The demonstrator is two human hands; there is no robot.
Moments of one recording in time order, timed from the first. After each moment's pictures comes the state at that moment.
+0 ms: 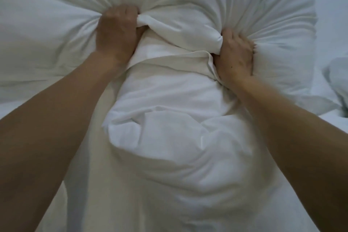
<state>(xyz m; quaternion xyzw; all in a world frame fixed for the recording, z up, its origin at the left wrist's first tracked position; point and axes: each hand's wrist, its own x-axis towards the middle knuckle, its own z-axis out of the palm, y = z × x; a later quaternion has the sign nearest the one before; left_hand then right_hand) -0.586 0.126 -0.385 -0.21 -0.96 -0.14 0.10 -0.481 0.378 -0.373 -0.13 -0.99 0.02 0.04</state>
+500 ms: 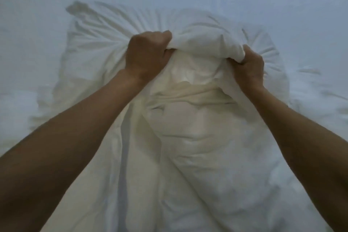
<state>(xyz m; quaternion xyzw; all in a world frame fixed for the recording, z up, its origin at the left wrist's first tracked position) -0.484 0.089 -0.147 -0.32 -0.91 -0.20 0.17 -0.407 0.354 -0.173 -0.20 -0.94 0.26 0.12</state>
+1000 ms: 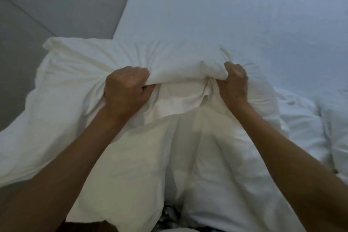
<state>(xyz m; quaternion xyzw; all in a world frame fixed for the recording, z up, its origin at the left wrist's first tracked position) -0.268 -0.120 0.071 -0.22 -0.94 -0.09 0.26 -0.308 0.151 -0.026 0.01 -0.93 0.32 0.19</state>
